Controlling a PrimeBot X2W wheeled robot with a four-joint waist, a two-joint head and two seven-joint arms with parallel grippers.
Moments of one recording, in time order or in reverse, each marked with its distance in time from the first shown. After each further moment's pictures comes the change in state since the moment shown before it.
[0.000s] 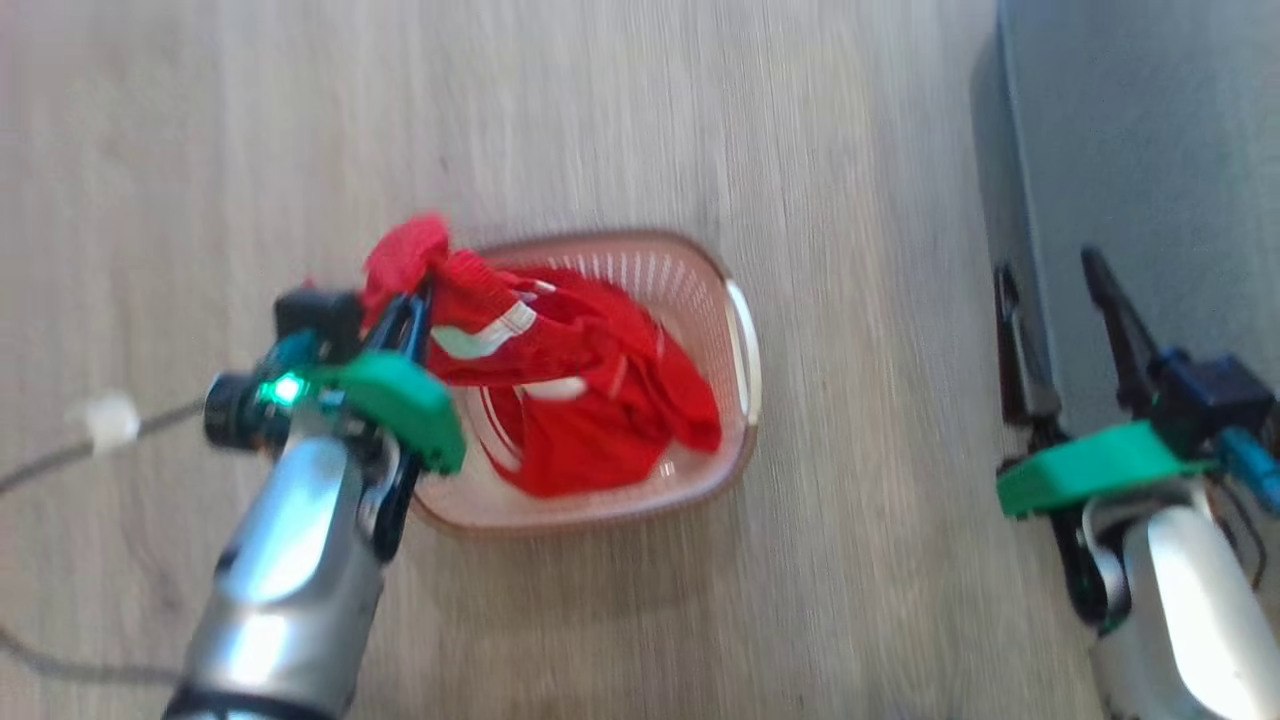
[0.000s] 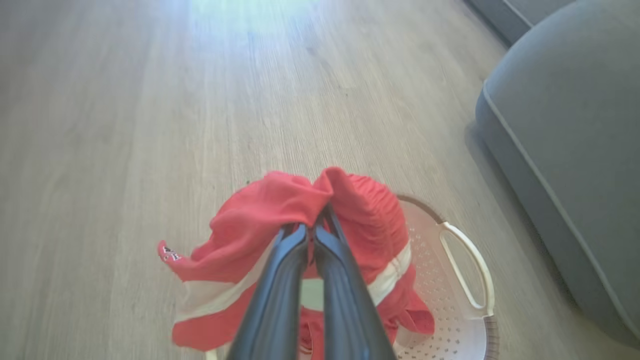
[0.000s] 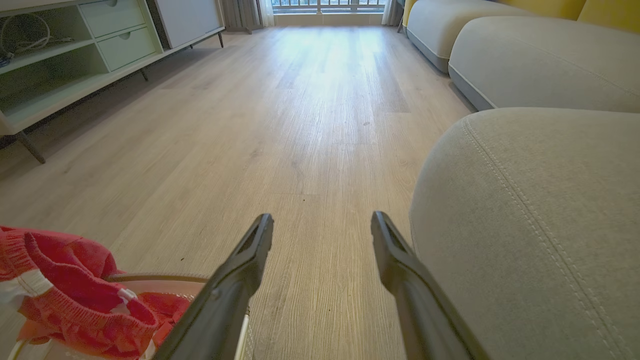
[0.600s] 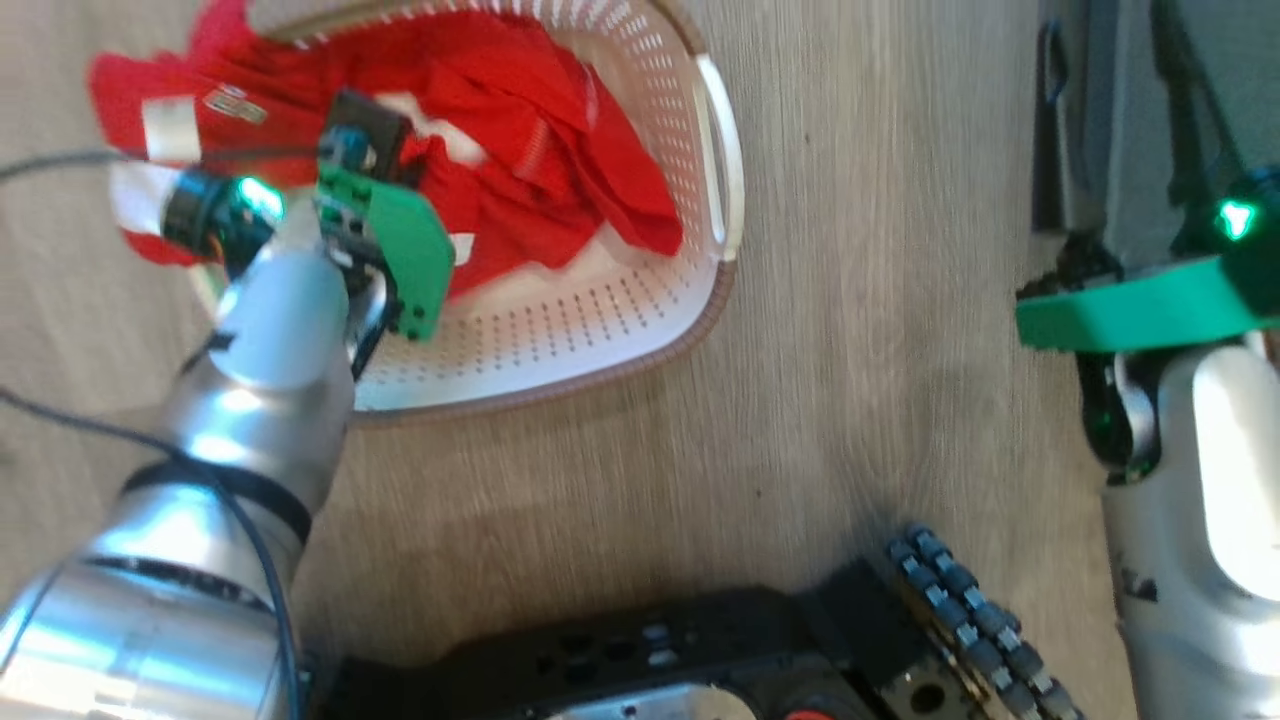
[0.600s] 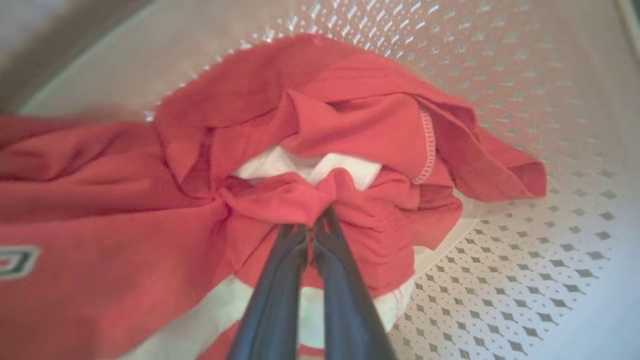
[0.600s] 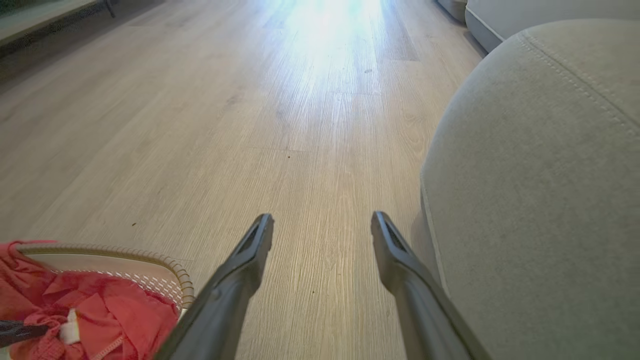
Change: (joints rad) left arm -0.474 -0.015 -0.184 0.490 0.178 -0.050 0.078; right arm -0.236 0.004 0.015 -0.120 -0.008 0.000 0.000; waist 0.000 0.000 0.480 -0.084
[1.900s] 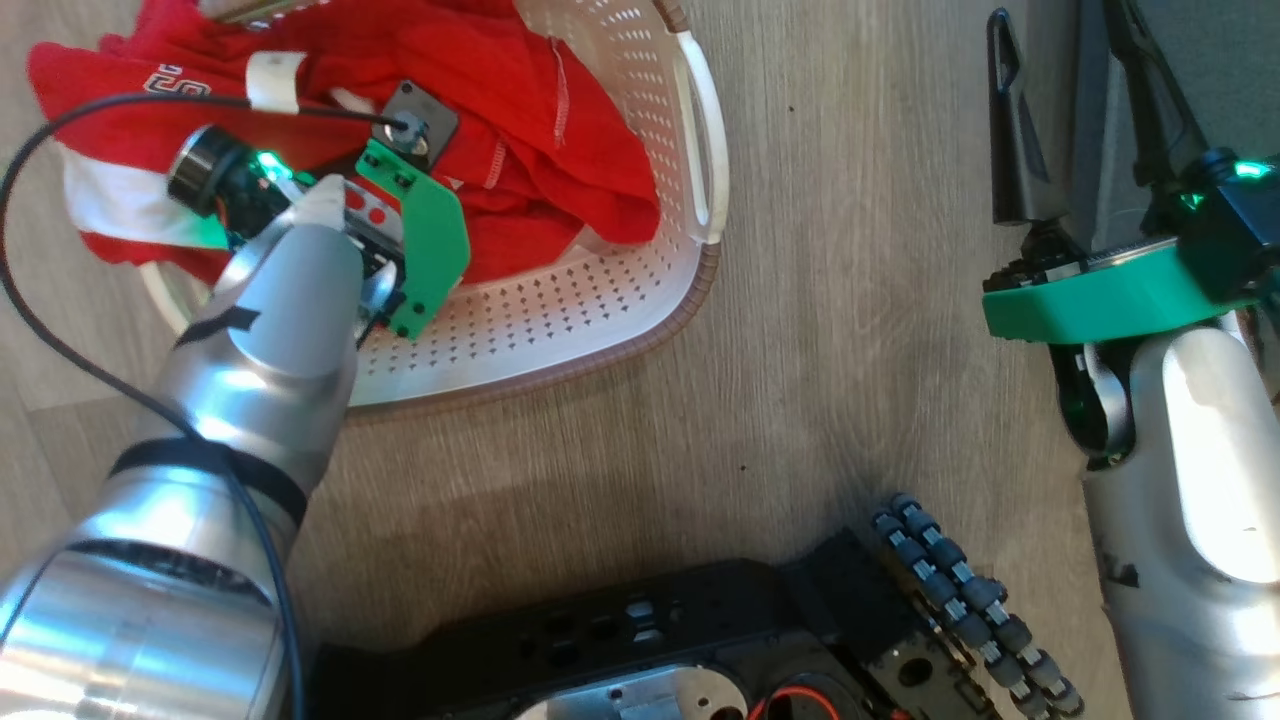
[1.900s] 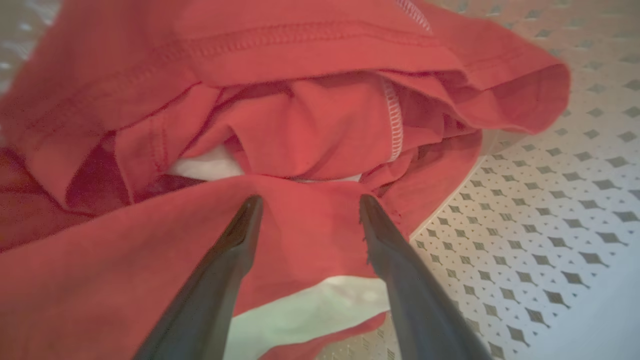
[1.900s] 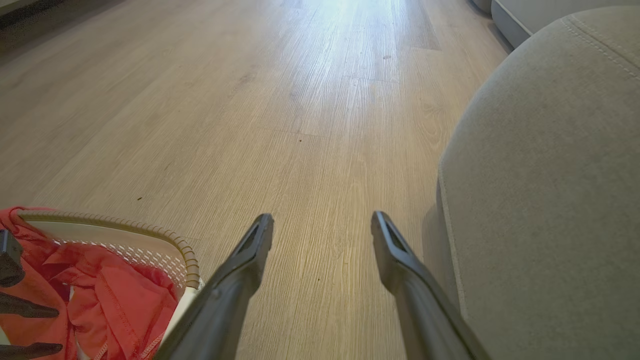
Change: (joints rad) left arm -0.013 0.009 -0.037 -0.074 0.177 -0.026 0.240; right arm -0.038 -0.005 0.060 0.003 -0.039 0.000 0.002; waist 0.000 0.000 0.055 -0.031
